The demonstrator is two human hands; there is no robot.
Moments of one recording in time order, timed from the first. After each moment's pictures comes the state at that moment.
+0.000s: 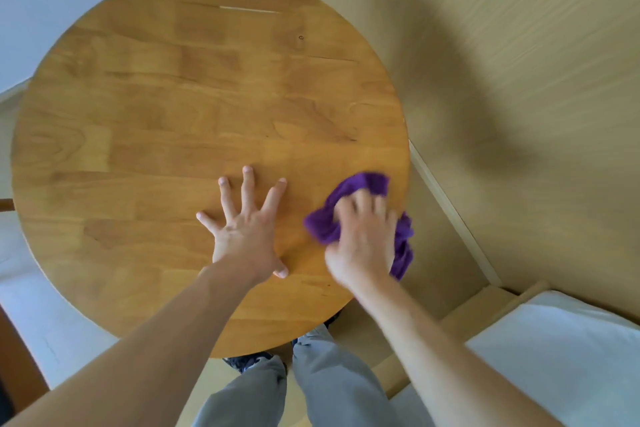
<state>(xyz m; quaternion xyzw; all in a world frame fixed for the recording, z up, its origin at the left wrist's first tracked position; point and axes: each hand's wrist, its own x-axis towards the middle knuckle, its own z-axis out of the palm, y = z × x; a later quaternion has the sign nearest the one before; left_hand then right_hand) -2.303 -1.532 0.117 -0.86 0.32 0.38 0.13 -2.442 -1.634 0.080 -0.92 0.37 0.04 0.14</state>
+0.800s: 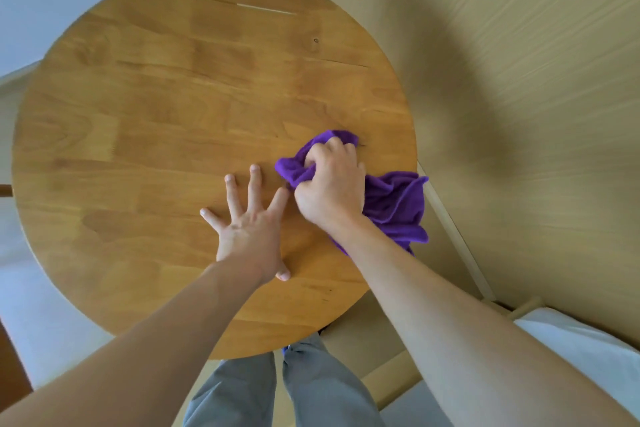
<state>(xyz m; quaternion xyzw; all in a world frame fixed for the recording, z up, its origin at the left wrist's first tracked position) -2.303 -1.532 0.116 -0.86 0.32 0.39 0.12 -2.345 -1.657 0.096 -0.88 0.37 0.02 0.30</state>
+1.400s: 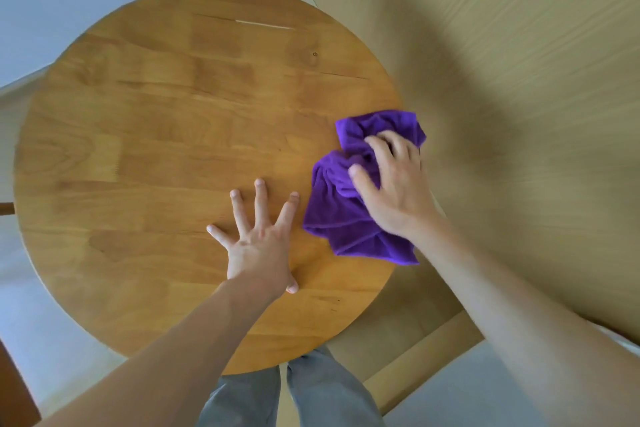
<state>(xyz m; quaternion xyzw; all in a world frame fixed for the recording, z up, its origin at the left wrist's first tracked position) -2.302 -1.532 0.115 -0.86 0.32 0.39 0.12 -2.395 -1.730 0.097 -0.90 0.35 0.05 0.24</state>
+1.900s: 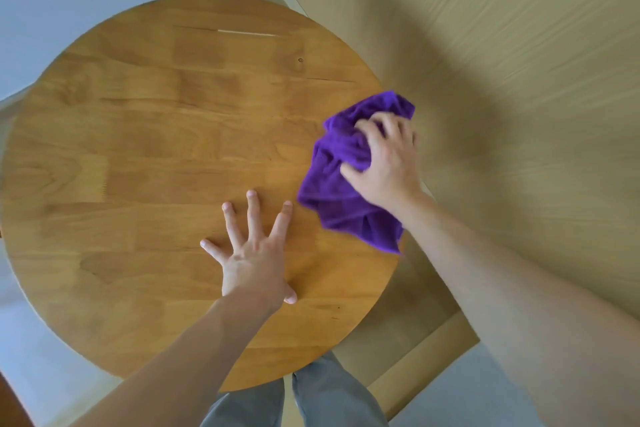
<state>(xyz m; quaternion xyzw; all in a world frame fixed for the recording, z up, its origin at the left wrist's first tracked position) -2.301 -1.532 0.115 -0.85 0.33 0.39 0.12 -2.370 -1.759 0.068 -0.94 0.32 -0.05 0.12</state>
